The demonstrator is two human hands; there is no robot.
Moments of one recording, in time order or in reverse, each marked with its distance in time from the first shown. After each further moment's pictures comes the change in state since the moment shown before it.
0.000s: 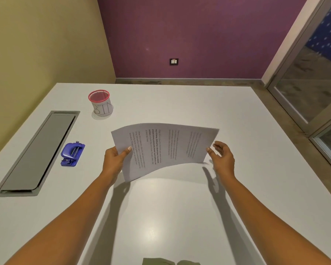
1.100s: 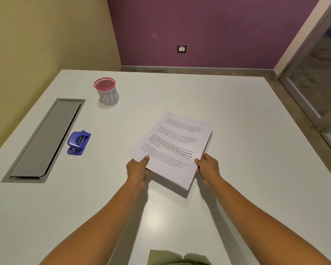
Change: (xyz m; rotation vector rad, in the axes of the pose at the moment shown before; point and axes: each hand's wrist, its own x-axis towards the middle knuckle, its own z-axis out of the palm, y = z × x) left_hand -0.029 -0.042 0.043 -0.250 0.171 -0.448; right_hand -0.026 0.027 0.050 0.052 -0.203 0.428
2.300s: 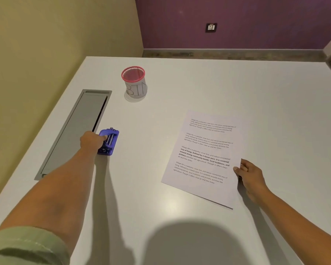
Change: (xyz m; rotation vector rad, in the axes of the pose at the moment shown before) left_hand 0.158 0.133 -0.165 0.952 0.400 0.148; right_hand 0.047 0.024 0.011 -0.005 -0.045 0.005
